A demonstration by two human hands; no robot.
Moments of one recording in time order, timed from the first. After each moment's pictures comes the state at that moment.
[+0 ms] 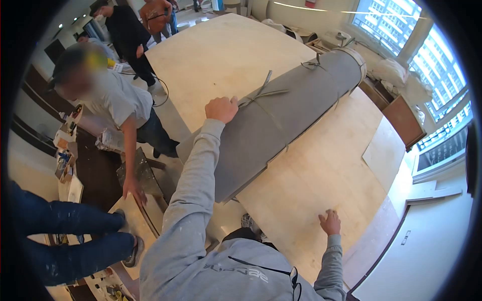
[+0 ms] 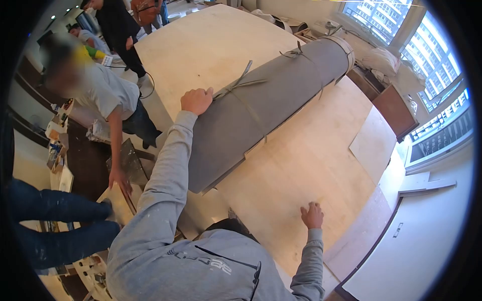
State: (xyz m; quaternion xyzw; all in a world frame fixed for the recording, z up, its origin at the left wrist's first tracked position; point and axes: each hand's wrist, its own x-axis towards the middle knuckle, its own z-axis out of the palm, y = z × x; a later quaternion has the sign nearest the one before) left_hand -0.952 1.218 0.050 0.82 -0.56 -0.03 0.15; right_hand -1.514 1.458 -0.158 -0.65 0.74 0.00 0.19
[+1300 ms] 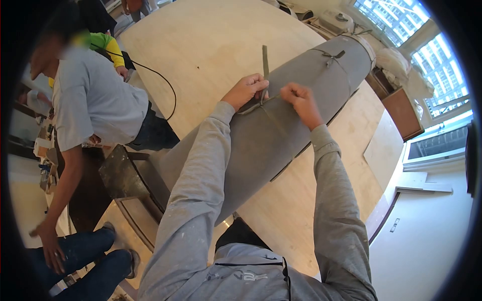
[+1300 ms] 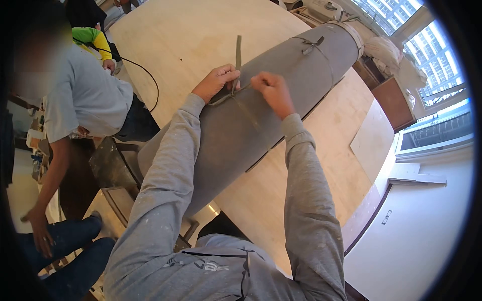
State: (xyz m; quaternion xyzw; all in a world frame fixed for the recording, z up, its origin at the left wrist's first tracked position) left_hand -0.966 1.102 0.001 0.43 -0.53 -0.56 0.46; right_hand -1.200 1.084 0.019 -0.71 0.40 -0.37 0.44
